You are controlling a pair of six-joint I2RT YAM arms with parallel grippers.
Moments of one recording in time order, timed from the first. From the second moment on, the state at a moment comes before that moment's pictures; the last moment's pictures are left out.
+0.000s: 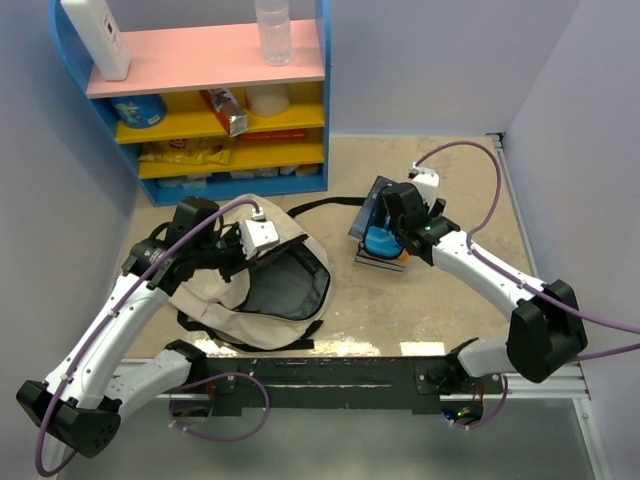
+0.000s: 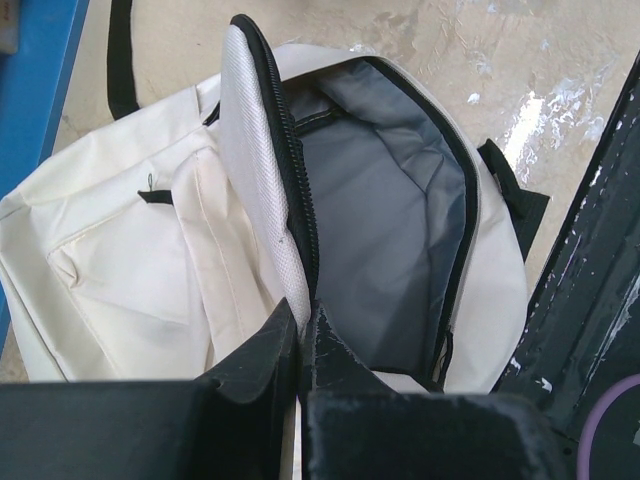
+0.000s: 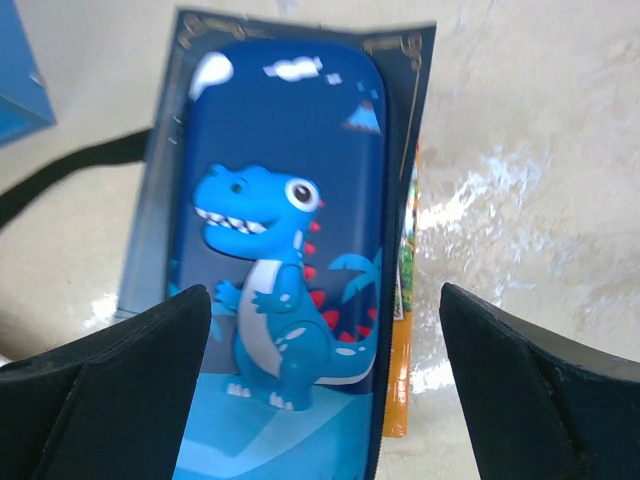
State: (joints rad) left arm -0.44 0.95 1.05 -0.91 0.42 0.61; right arm 0.55 1.38 1.02 -0.37 0.64 0.58
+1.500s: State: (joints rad) left arm -0.44 0.97 1.06 -0.91 0.42 0.61; right arm 0.49 0.99 0.48 -0.13 0.19 1.11
